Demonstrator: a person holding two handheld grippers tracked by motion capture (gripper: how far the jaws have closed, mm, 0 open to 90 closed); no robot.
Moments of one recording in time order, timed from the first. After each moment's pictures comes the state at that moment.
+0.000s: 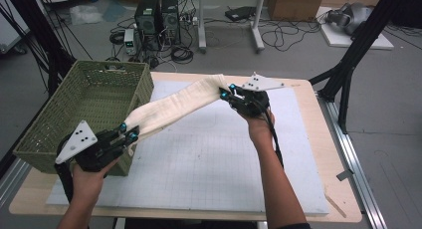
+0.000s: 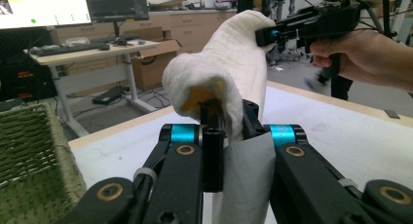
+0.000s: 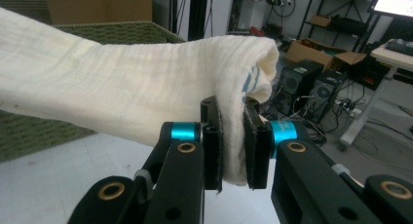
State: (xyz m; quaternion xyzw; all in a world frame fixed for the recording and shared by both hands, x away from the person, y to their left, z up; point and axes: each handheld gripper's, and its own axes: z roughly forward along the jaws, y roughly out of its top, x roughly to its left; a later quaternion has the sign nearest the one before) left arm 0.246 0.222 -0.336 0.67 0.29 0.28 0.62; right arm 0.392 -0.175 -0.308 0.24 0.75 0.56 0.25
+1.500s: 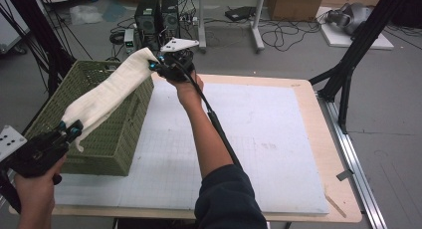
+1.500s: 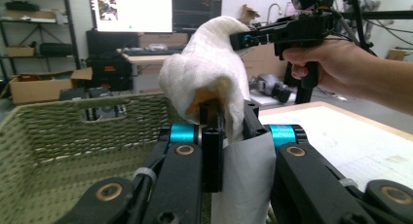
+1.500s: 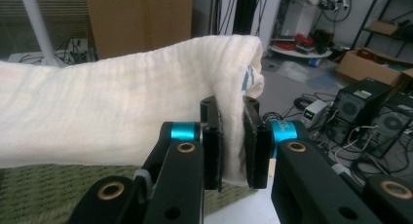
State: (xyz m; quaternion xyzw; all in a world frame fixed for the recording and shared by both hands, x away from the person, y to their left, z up) left arm 0.219 0.323 -0.326 0.60 0.39 0.36 0.61; right arm 0.477 0.015 -0.277 0.19 0.78 0.57 0.19
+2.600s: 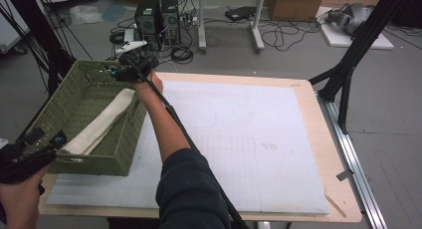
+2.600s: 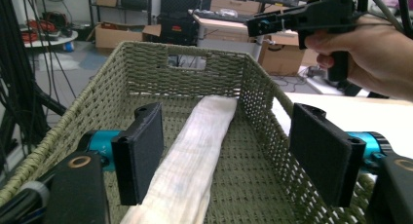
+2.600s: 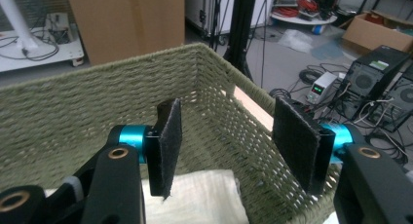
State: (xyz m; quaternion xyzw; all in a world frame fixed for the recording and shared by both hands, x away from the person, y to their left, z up) left arm 0.212 0.358 -0.344 0.55 0.52 0.37 0.54; right arm 0.502 0.127 -0.305 0.23 0.80 0.52 0.19
